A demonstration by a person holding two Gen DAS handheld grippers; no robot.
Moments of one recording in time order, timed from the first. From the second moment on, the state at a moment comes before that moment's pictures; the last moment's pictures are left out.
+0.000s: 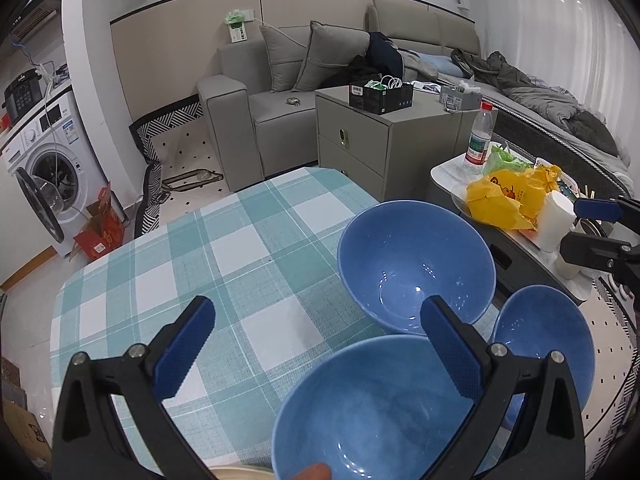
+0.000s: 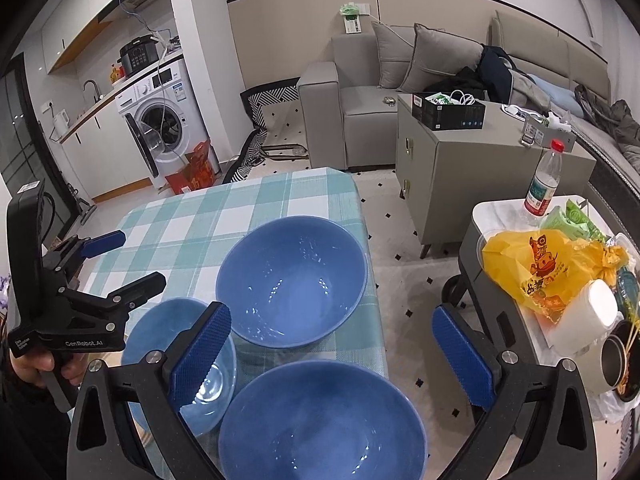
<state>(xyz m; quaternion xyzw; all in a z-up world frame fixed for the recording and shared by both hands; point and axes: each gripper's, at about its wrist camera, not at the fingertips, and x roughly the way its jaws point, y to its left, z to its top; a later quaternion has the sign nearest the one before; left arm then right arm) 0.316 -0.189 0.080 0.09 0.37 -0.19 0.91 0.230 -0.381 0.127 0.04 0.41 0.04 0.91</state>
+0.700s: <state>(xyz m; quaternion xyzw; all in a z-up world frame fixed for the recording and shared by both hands) 0.358 -0.205 0.042 0.09 0.42 -0.18 0.89 0.279 -0.390 0.066 0.08 0.47 0.03 0.88</state>
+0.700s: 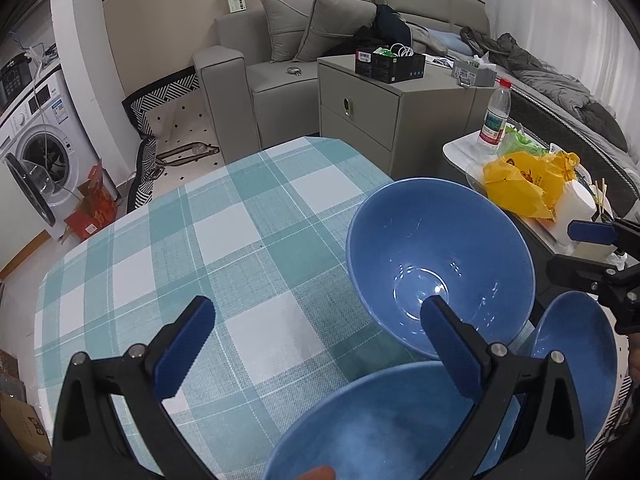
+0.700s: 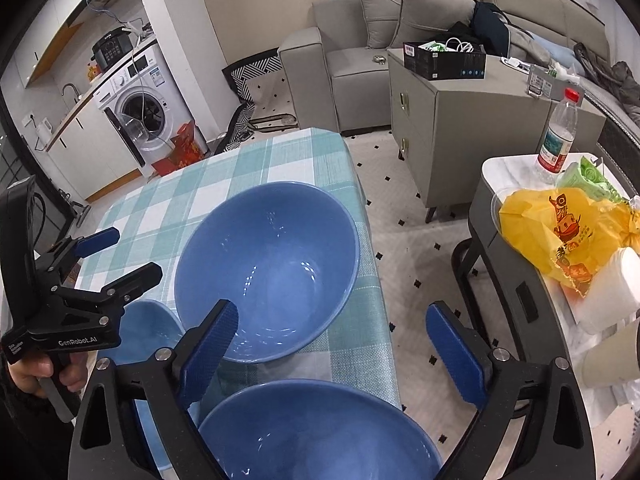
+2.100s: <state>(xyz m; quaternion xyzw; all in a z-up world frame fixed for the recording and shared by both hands) 0.382 -0.222 0.007 0.07 0.47 -0.22 0.85 0.311 -0.387 0.028 0.10 0.51 0.04 0.85</state>
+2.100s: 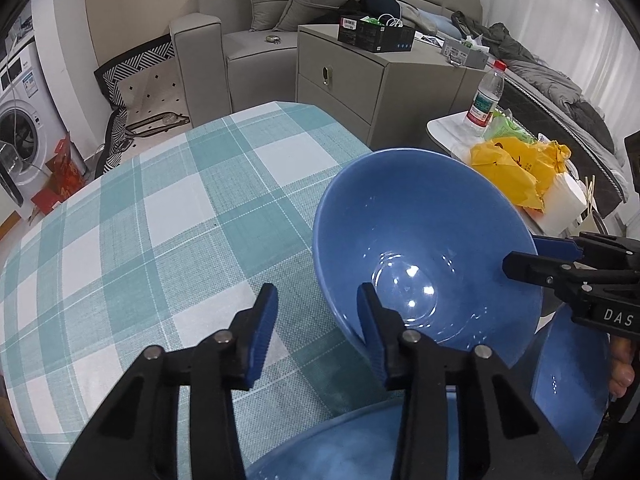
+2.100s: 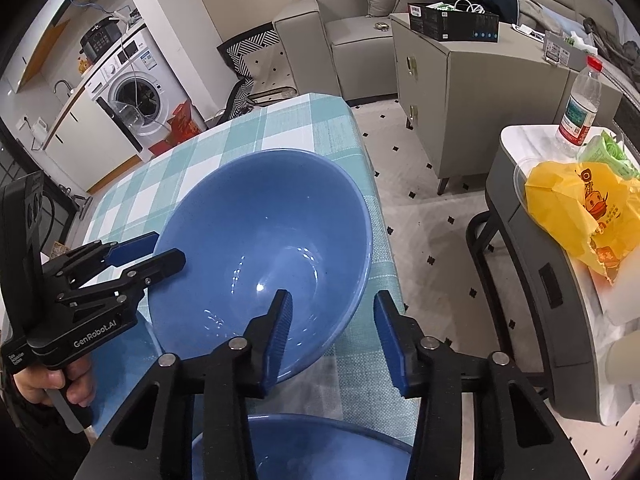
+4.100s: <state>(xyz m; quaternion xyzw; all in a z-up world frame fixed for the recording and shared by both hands) 0.331 -0.223 0.083 0.10 0.37 -0.23 0.89 0.256 -0.371 0.109 0.04 0.43 0.04 0.90</state>
